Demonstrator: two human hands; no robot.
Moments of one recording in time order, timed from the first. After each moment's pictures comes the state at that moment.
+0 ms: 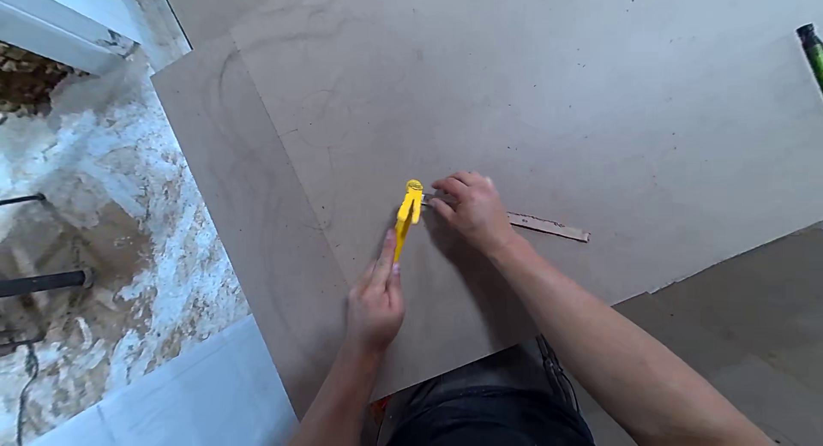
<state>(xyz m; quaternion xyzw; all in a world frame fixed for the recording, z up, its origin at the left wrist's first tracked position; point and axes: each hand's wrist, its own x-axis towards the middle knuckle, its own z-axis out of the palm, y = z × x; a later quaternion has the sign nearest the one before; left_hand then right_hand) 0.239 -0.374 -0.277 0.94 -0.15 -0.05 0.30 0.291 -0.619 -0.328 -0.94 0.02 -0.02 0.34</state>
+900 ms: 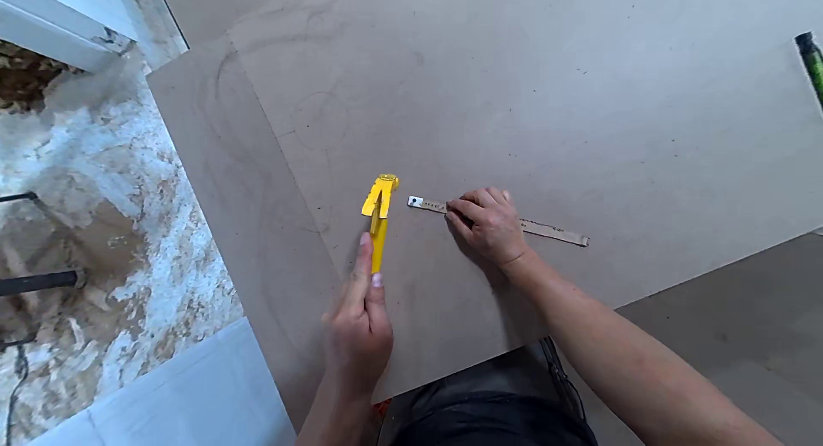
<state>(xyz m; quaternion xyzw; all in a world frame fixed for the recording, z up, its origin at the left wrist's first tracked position) 0.235 -0.381 -0.227 0.94 -0.10 -0.04 0.31 0.256 -0.638 -0.367 -0.95 -0.01 -0.13 0.26</state>
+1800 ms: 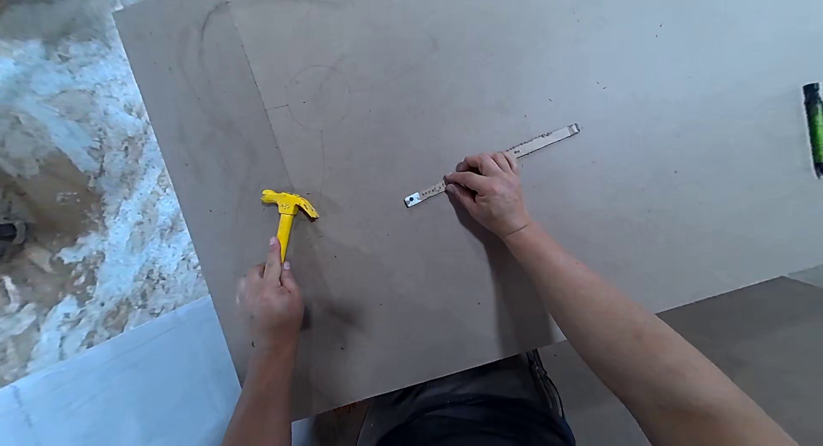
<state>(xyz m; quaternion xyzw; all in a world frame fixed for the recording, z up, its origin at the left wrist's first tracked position) 0.259 -0.249 -0.328 1.00 0.05 -0.01 0.03 0.321 -0.675 -0.369 -0.95 -0.09 -0.13 0.26</state>
